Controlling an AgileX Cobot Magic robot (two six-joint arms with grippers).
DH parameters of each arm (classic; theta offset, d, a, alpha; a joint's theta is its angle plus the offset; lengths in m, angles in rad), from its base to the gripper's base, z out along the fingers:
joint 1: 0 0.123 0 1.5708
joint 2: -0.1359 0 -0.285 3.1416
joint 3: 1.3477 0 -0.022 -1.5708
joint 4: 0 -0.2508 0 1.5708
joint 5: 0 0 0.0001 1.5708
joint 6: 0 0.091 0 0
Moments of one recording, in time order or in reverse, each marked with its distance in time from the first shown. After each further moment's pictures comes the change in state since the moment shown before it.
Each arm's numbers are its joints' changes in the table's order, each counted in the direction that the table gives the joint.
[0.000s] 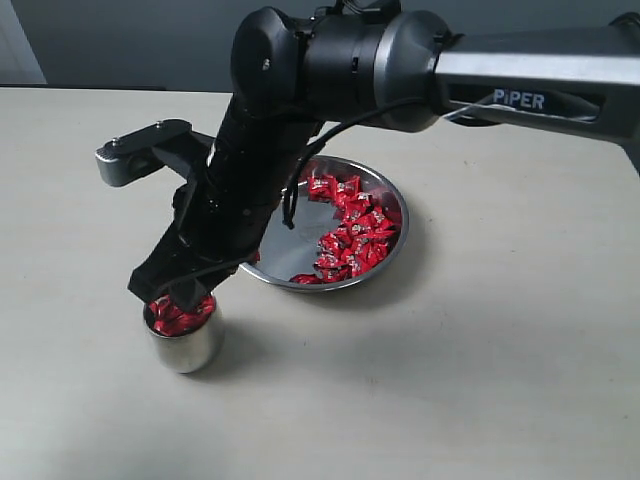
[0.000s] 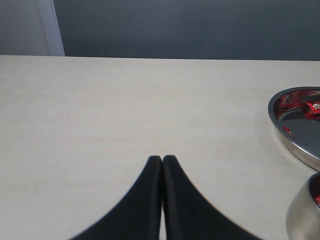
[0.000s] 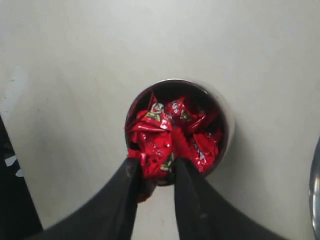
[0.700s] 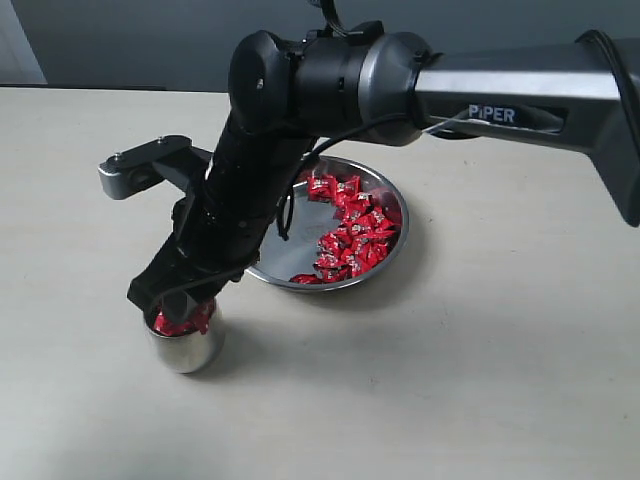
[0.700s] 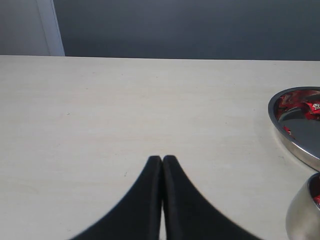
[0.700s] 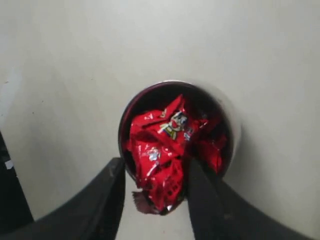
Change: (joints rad) left arm 0.000 0.000 0.000 0.000 0.000 0.000; right arm 0.000 -0.037 0.000 -0.026 -0.018 -0.011
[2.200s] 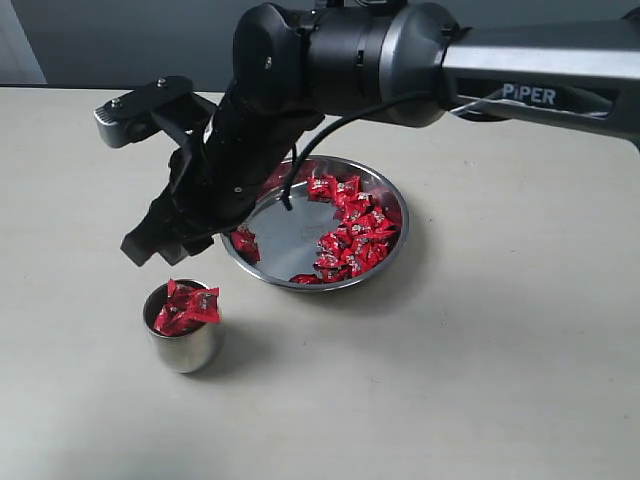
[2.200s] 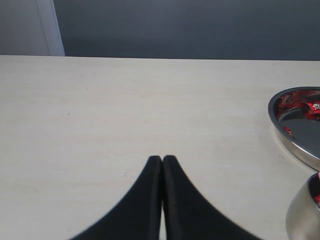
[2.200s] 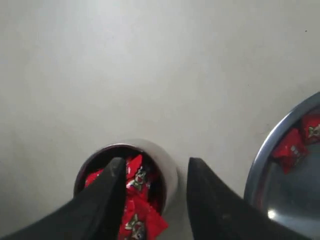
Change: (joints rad) left arm 0.000 0.000 0.000 0.000 0.000 0.000; right arm 0.000 0.053 0.000 0.115 -0.181 0.070
